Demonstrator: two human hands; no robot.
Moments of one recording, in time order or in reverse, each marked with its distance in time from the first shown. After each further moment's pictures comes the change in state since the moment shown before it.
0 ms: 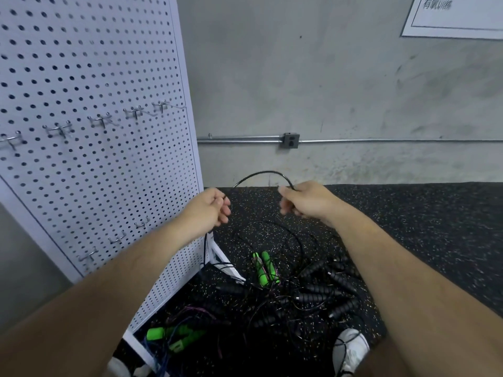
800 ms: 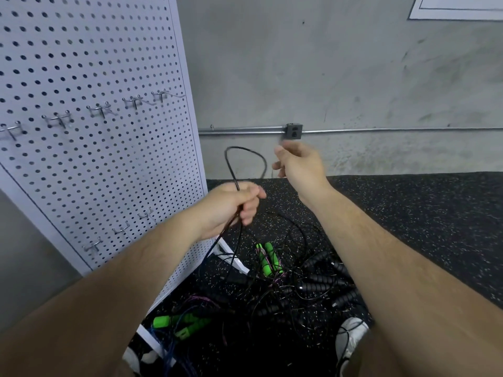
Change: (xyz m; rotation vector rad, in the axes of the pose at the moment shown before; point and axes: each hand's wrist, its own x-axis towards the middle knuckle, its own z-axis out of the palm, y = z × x) left_hand -0.014 0.027 0.020 -0.451 -0.406 0.059; right_hand 0.014 -0.031 0.025 0.619 0.368 -0.192
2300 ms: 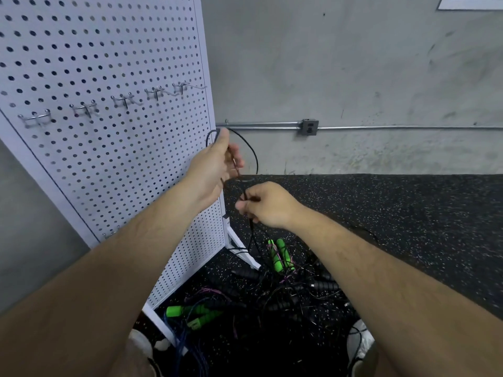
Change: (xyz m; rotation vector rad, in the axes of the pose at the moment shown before) left_hand 0.006 0.023 -0.038 -0.263 0.514 0.138; right_hand -0.047 0.034 0.057 -0.600 -0.614 -0.125
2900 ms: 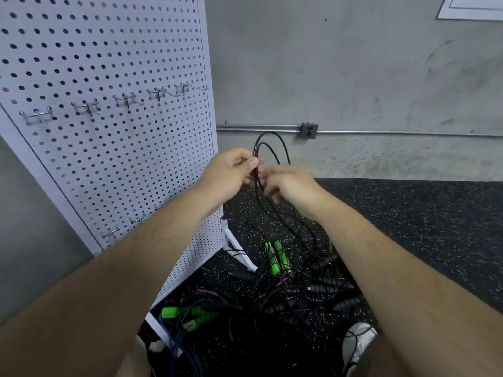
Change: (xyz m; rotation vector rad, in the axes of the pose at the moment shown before) left_hand -0.010 -0.006 0.008 0.557 -0.082 0.183; right_hand -0.001 -0.001 -0.044 0.410 0.087 0.105
